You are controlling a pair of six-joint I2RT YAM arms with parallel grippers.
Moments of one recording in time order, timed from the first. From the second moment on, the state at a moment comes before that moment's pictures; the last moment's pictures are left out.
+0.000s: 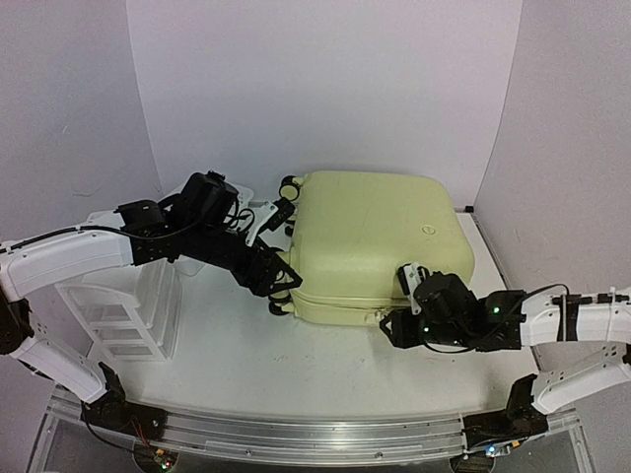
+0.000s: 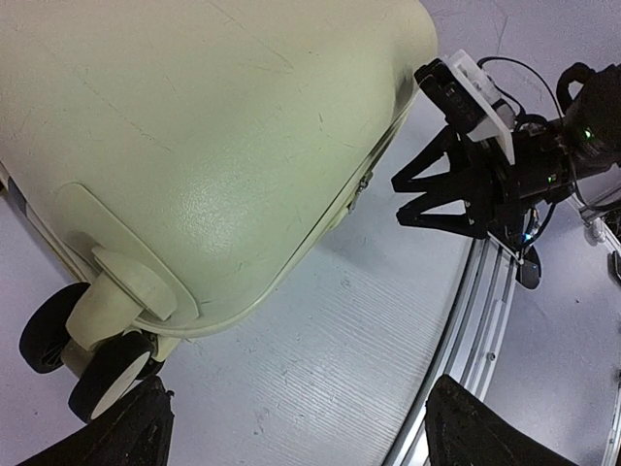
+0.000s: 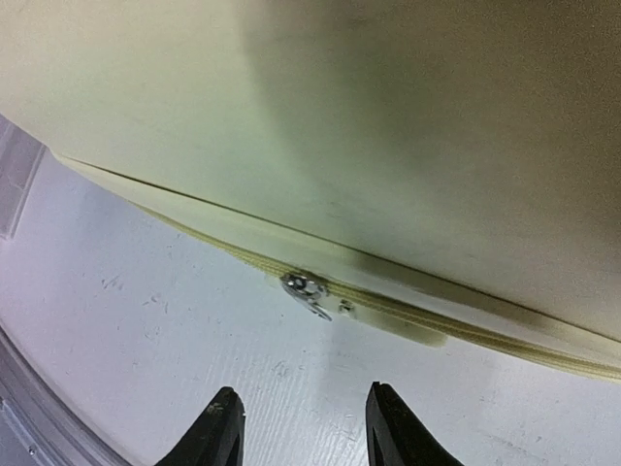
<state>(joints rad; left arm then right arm) -0.90 1.38 1.21 -0.49 0.31 -0.11 1.03 1.15 0.59 -0.24 0.26 0.66</state>
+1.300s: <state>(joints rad) -0.90 1.30 1.17 -0.48 0.29 -0.11 1.26 1.74 1.12 -0.83 0.94 1.07</state>
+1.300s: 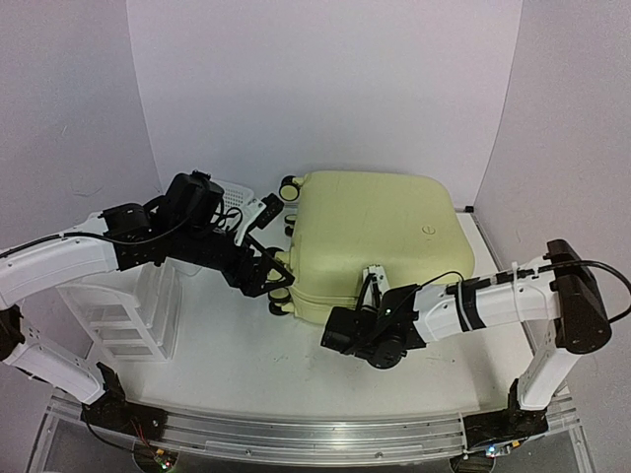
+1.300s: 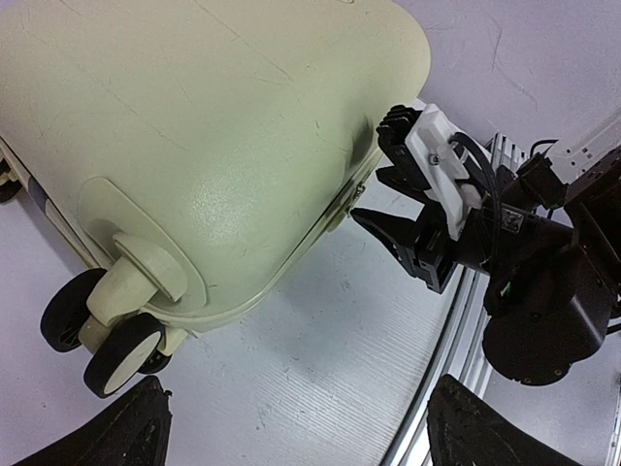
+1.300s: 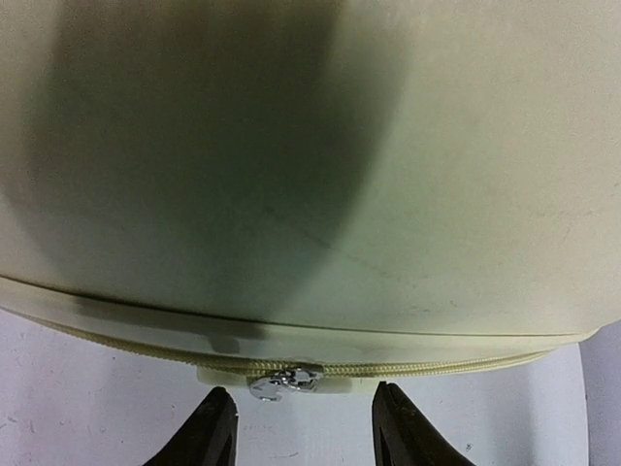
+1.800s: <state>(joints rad) -0.90 1.30 1.17 -0.48 0.29 -0.11 1.21 1.70 1.01 -0.61 0.89 0.93</state>
